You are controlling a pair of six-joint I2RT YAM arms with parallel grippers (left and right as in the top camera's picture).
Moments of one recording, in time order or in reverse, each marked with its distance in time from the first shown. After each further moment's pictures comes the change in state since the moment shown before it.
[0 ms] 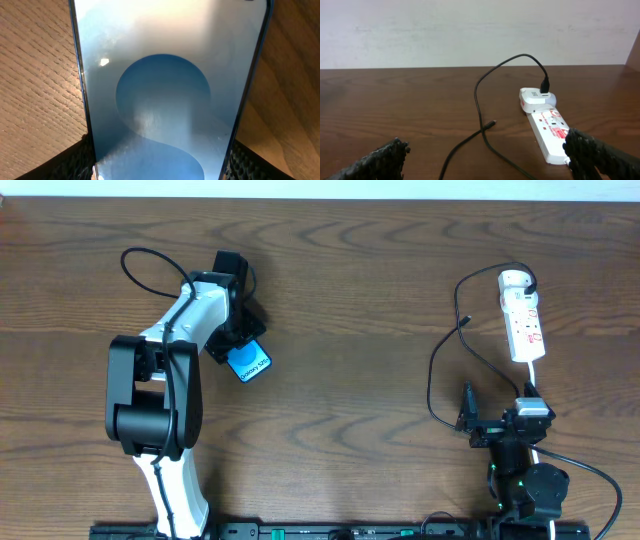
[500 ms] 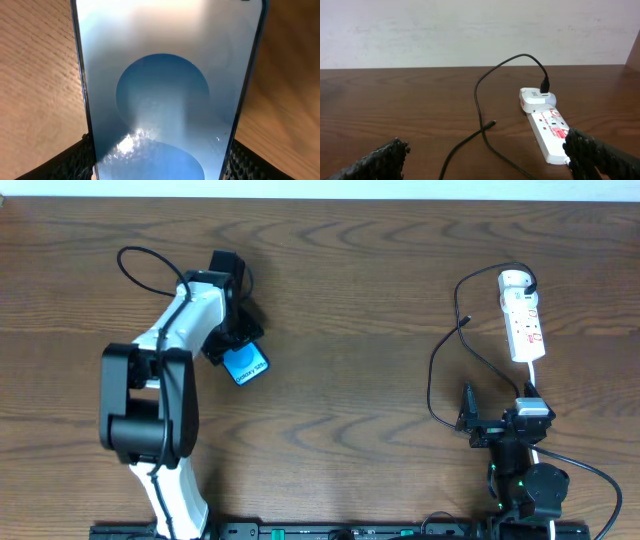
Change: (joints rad) left arm 0.003 -0.064 -0.007 -0.054 0.017 0.068; right arm 0.000 0.000 0.000 0.000 0.000 0.000
